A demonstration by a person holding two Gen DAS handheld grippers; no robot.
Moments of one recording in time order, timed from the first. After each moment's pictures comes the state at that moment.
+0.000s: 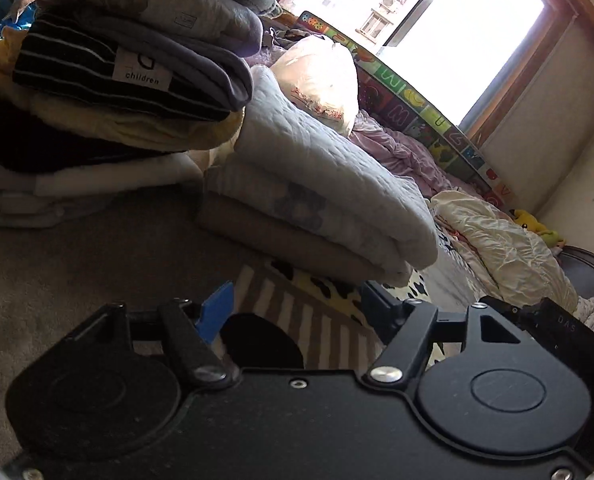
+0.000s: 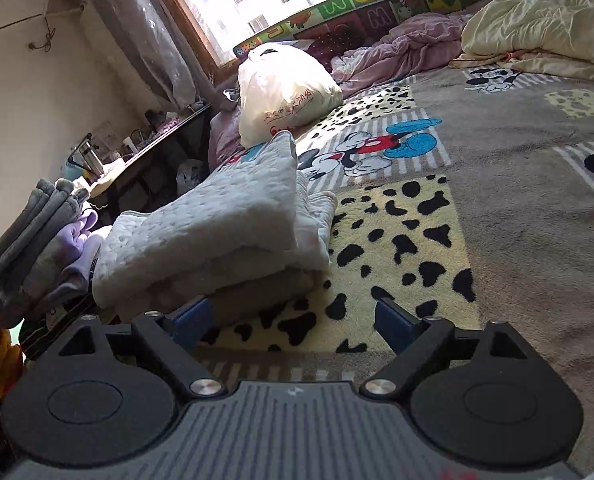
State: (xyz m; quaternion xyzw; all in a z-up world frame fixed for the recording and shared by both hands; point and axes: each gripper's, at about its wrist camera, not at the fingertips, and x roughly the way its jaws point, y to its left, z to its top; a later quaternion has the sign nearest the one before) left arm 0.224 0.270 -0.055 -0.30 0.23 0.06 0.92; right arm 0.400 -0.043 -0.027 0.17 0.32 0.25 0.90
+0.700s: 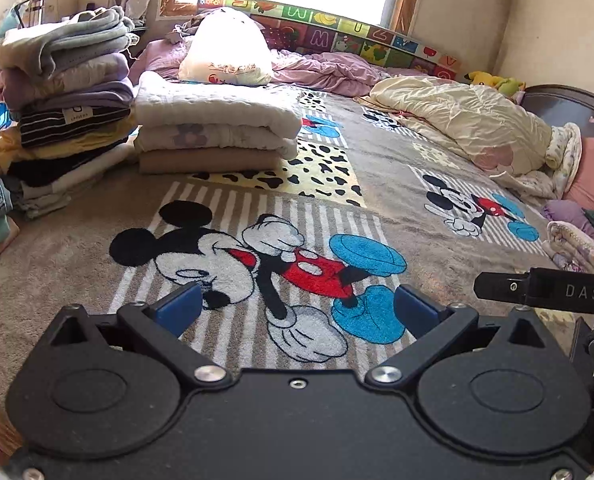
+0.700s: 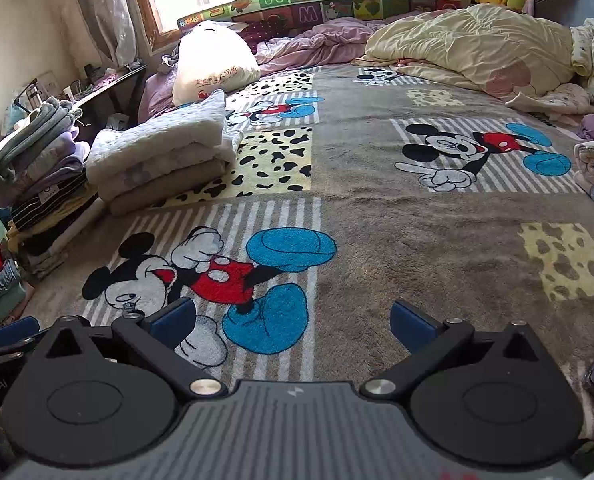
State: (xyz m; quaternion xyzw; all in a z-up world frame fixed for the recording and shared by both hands) left arm 0.086 0.076 0.009 -0.09 0.31 0.03 0.95; right arm 0.154 -0.138 0.018 0.07 0.37 0.11 0.92
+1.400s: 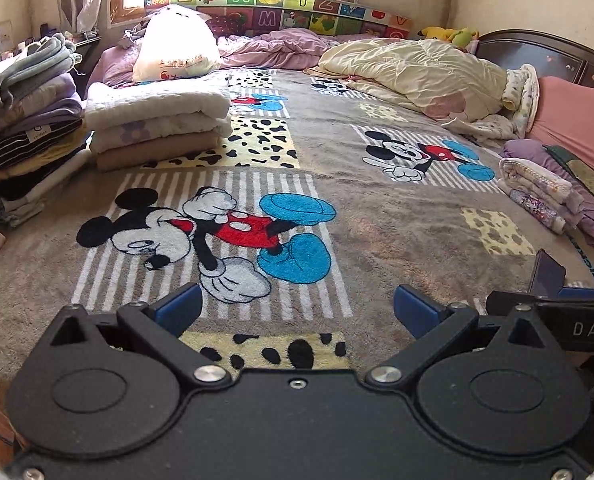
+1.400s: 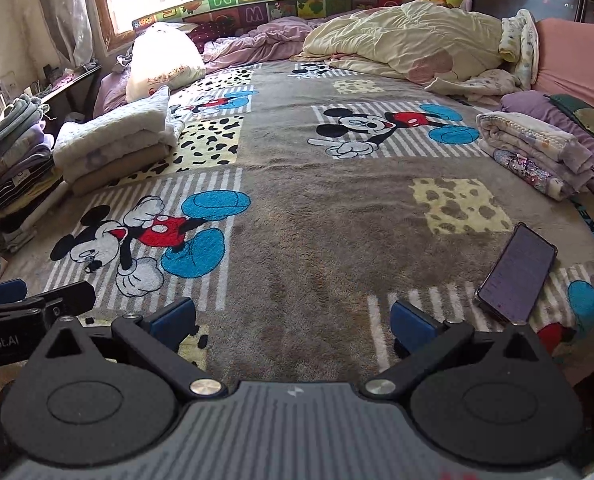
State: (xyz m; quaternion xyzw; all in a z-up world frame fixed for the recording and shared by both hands) left arm 0.043 0.000 0.020 -0.03 0.33 -0.01 0.94; right arm 0.055 -0.204 0.025 0.06 0.38 0.04 0.92
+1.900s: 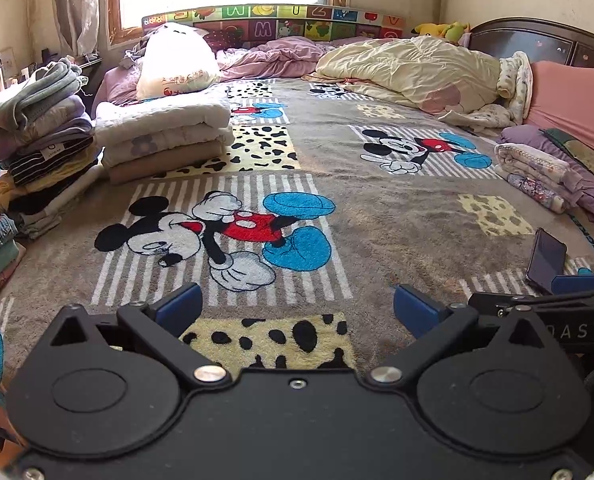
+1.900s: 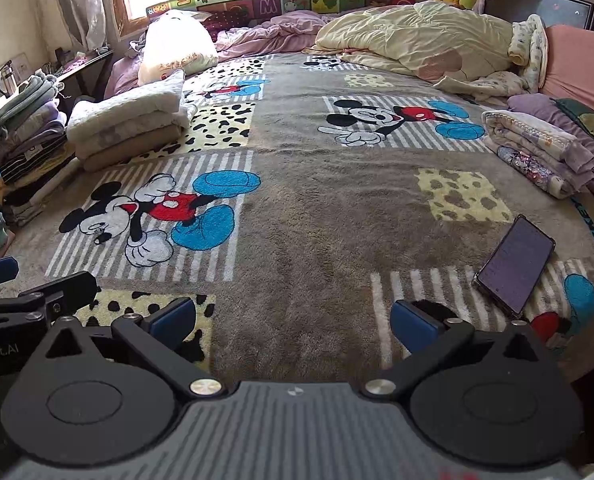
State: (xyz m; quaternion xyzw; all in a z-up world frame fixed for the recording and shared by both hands) left arm 0.009 -0.013 0.025 0.00 0.32 -0.01 0.95; right arm 0.031 -0.199 0.023 0.04 0.39 0.05 0.92
